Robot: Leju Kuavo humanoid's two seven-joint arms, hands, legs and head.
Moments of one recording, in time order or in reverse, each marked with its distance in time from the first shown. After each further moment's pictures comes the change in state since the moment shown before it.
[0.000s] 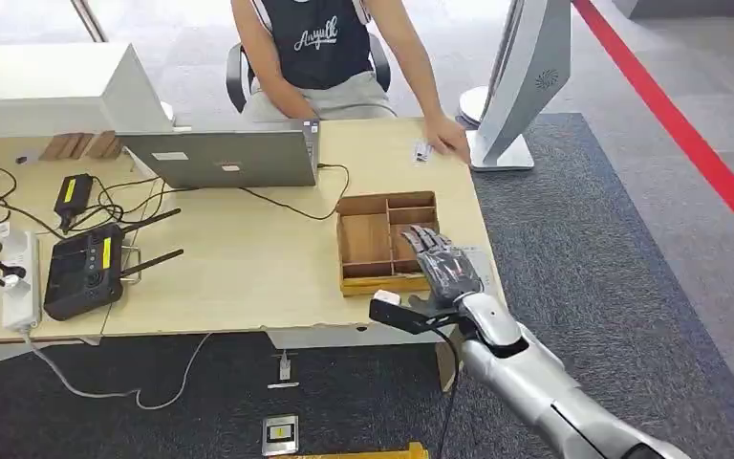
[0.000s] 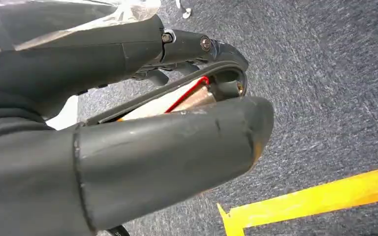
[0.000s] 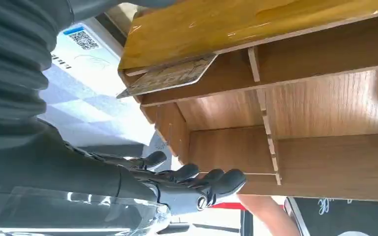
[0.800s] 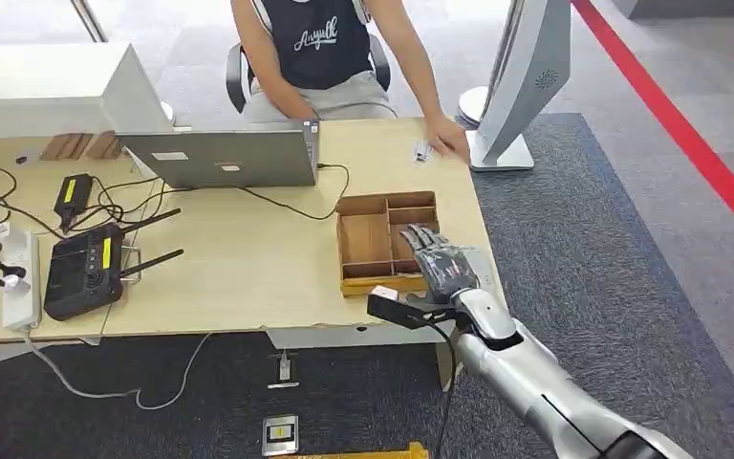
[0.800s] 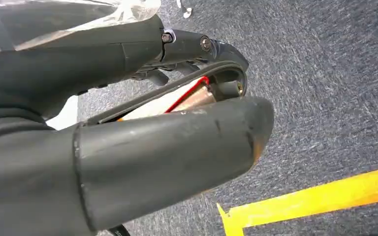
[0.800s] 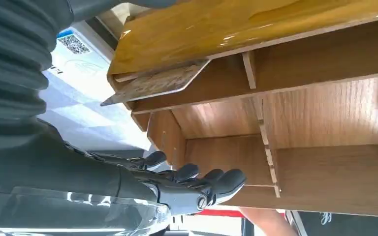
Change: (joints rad) left arm 0.000 0.000 -0.022 0.000 0.031 0.011 0.003; right arm -0.041 0.037 0.003 0.100 -0.021 -0.011 -0.030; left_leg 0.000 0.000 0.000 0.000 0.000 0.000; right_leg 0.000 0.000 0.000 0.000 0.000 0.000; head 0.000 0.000
